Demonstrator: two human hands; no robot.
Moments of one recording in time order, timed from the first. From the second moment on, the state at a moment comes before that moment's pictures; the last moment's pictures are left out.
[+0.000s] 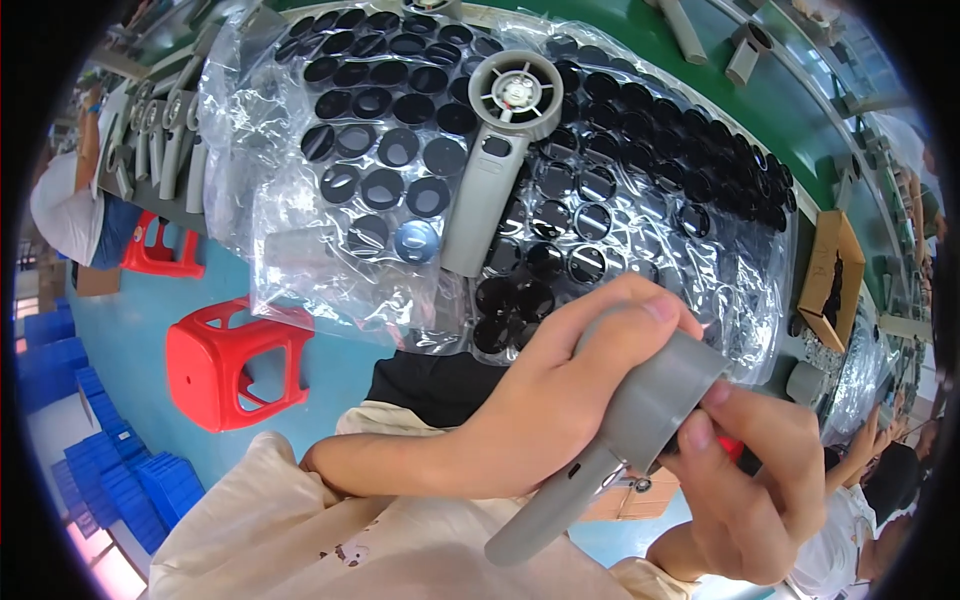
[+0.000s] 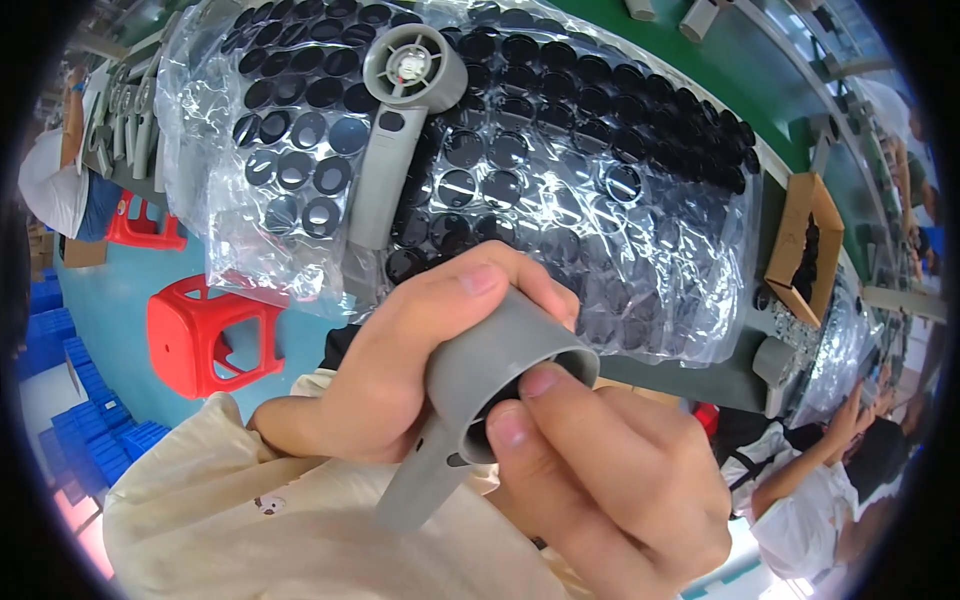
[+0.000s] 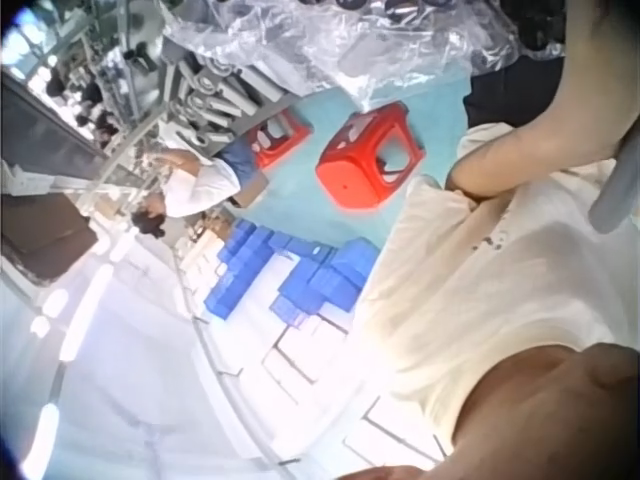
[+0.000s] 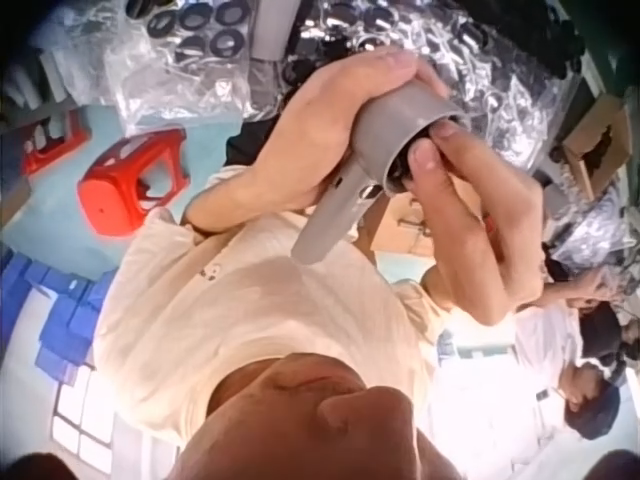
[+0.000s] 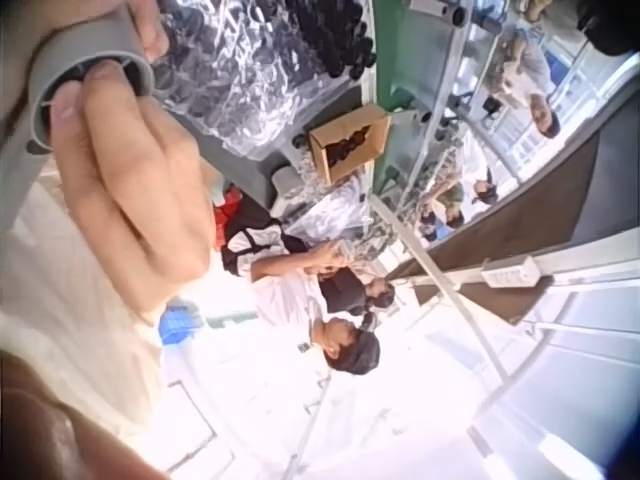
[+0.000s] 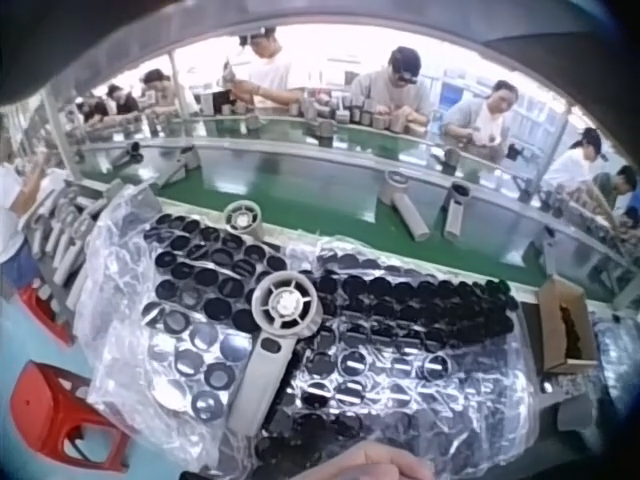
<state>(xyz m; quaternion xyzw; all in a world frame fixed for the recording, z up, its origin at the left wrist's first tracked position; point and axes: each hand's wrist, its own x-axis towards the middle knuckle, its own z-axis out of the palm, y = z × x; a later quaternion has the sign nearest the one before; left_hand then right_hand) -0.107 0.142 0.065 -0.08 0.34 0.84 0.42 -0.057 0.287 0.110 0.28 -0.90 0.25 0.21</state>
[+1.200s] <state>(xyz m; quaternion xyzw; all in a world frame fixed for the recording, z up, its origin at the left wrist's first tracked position) -0.102 0.160 0.042 0.30 0.57 0.76 -0.06 -0.049 0.232 0.061 -0.15 -0.67 0.65 0.32</state>
